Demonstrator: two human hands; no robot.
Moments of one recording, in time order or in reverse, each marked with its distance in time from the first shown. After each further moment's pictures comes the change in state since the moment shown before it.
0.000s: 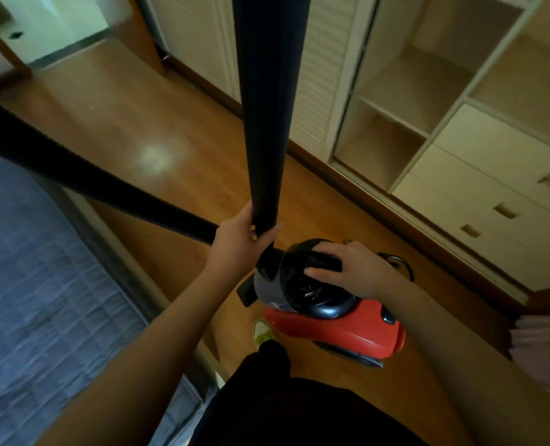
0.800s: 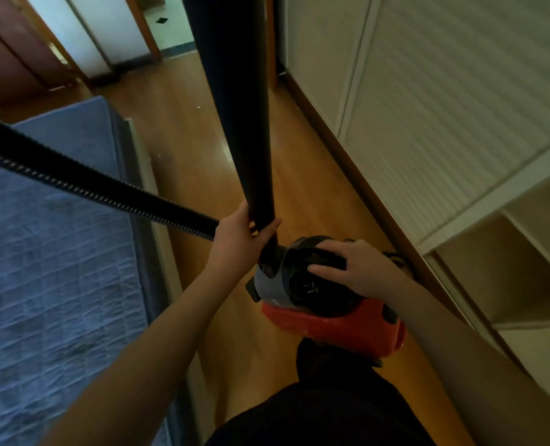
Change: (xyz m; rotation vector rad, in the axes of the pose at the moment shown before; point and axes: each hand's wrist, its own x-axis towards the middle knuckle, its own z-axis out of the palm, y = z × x) left_hand 0.300 -0.122 -0.154 -0.042 0.355 -0.333; right_hand 0.426 -0.073 -0.116 -0.164 -0.254 -0.267
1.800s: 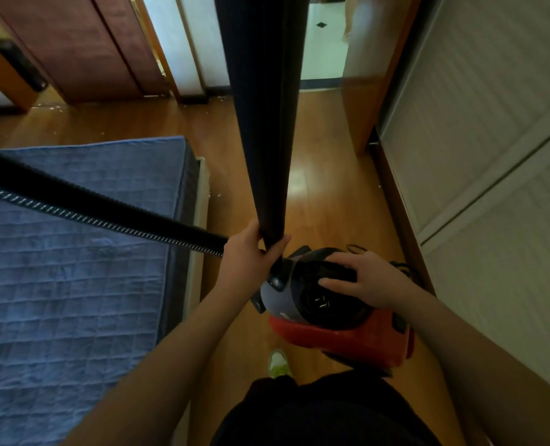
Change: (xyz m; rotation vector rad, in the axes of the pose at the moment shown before) left_hand 0.384 -0.103 -0.132 -0.006 0.304 -0.143; right_hand 0.475 -0.051 -0.155 -0.092 -0.247 -0.220
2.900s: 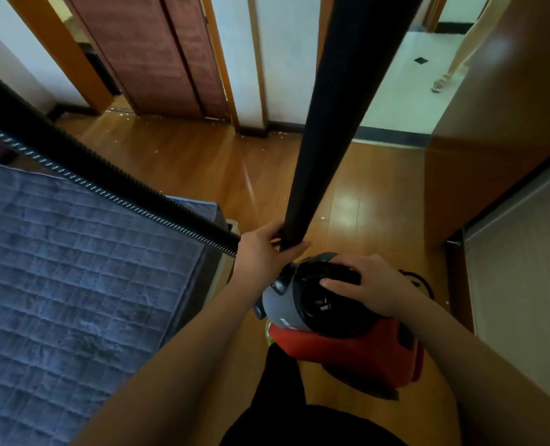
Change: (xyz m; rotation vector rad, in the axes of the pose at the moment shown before) left_hand 0.502 -0.054 0.004 -0.097 0.217 -0.102; right_hand 0.480 0.048 -0.265 -0.040 -0.131 -0.183
